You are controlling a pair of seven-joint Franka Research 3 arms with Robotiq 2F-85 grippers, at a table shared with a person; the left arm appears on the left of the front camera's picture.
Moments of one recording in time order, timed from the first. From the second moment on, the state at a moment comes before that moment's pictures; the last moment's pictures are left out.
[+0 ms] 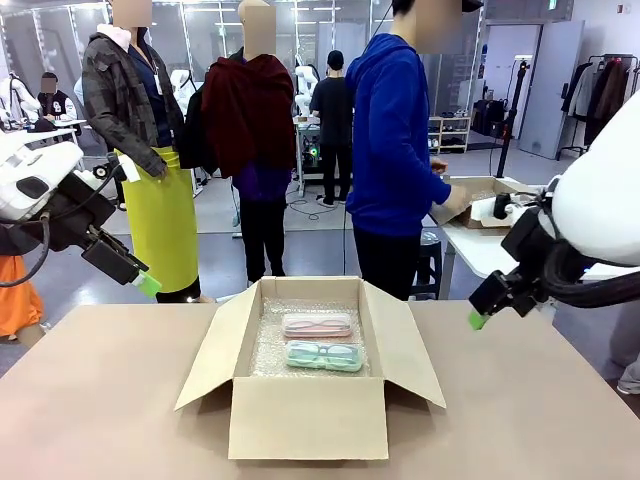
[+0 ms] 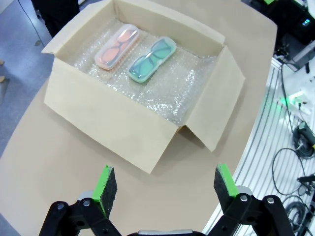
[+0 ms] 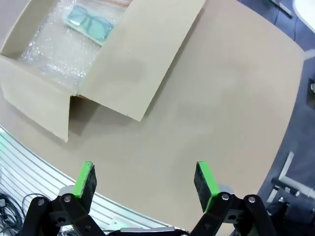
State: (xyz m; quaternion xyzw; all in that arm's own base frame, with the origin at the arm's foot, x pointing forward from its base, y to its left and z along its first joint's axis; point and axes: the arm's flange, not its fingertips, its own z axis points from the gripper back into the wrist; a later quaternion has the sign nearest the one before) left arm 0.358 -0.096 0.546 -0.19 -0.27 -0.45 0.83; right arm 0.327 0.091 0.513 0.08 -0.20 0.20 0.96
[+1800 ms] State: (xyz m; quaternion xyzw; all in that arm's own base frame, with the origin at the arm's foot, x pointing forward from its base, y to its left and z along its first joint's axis) left arm 0.358 -0.096 0.546 -0.19 -0.27 -0.45 0.83; right arm 0.321 0.089 0.520 0.09 -0.20 0.17 0.96
